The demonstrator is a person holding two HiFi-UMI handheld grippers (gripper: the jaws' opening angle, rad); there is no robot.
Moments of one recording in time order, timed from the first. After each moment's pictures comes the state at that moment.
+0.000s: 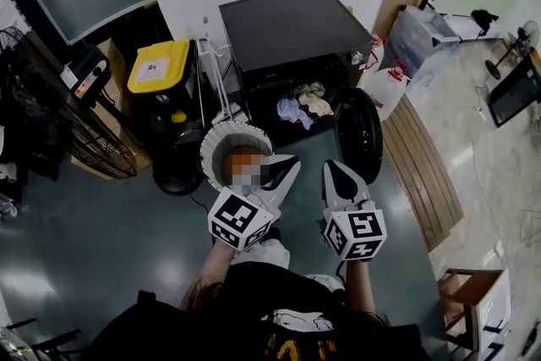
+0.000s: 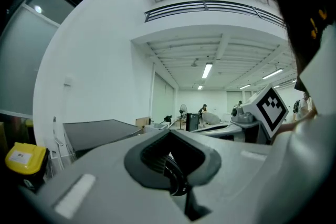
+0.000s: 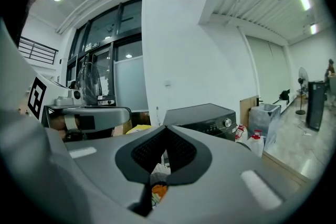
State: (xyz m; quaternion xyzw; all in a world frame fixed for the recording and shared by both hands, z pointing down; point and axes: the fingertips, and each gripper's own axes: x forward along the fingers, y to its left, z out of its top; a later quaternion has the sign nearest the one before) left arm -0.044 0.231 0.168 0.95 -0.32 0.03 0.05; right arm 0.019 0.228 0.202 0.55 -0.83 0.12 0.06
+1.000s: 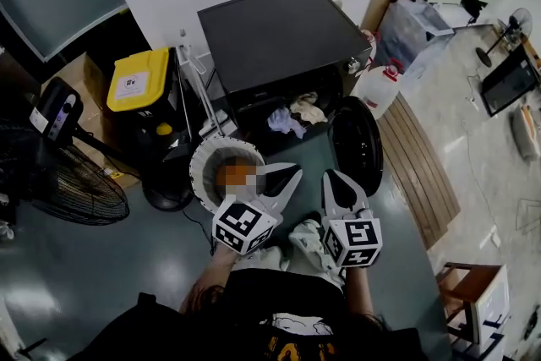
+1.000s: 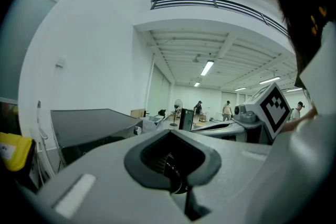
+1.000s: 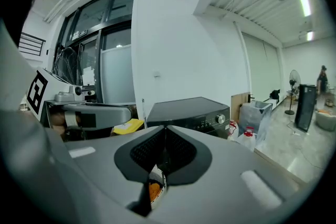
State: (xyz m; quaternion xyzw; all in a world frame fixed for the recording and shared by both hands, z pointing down) left arm -0.032 0.125 0.209 0.96 -0.27 0.05 0.09; right arm 0.028 0.132 0.237 0.59 -0.79 0.14 0.10
